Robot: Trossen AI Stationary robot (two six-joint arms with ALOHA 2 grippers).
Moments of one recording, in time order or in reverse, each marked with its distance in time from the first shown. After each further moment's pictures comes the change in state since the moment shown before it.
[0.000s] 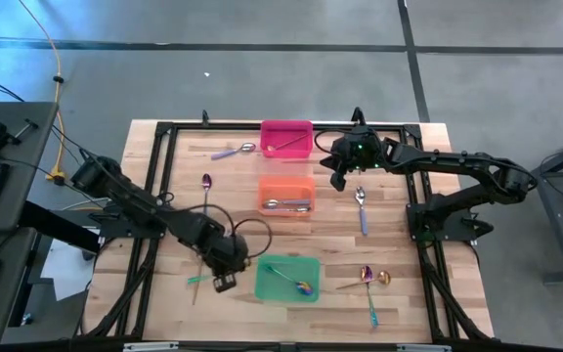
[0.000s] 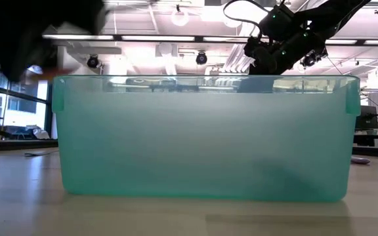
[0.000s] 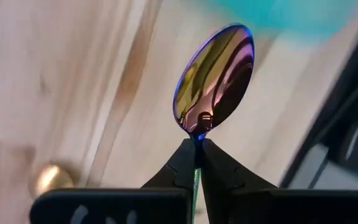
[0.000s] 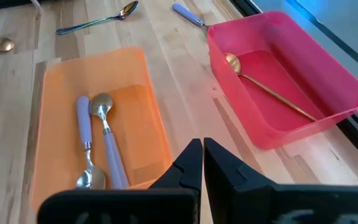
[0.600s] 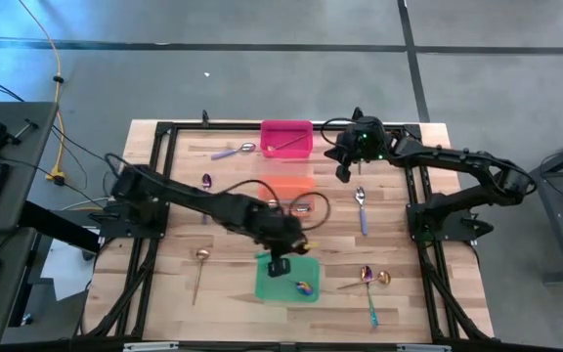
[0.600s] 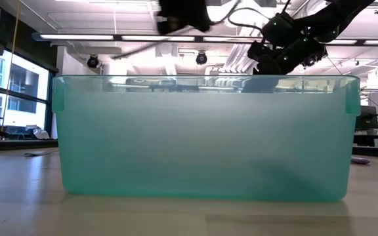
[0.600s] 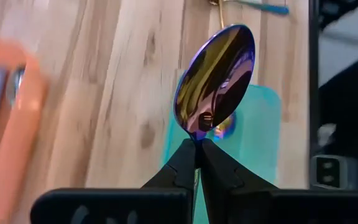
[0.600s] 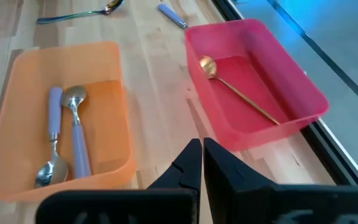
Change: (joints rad) left arm 0.185 0.307 0.567 0.024 -0.168 0.452; right arm -0.120 0.000 0.000 0.000 -0.076 -0.152
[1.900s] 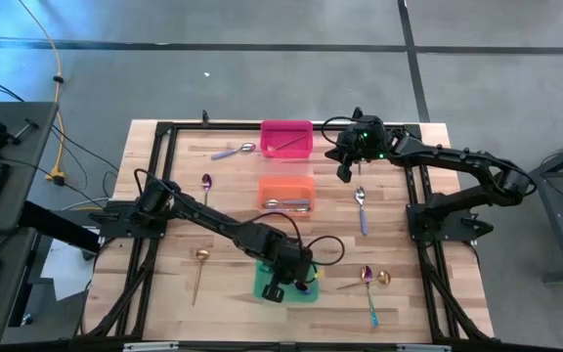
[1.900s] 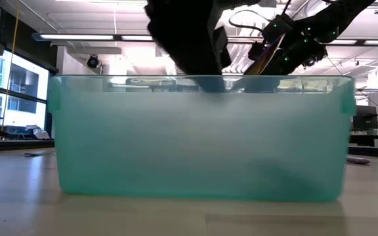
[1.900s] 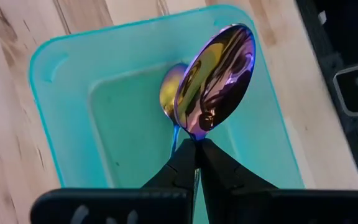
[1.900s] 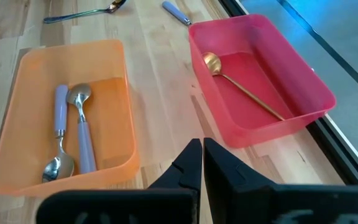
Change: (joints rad) left arm -0.072 0.235 0.003 0.124 0.166 0.368; right arm -0.018 0.000 0.000 -0.015 -0.036 0.000
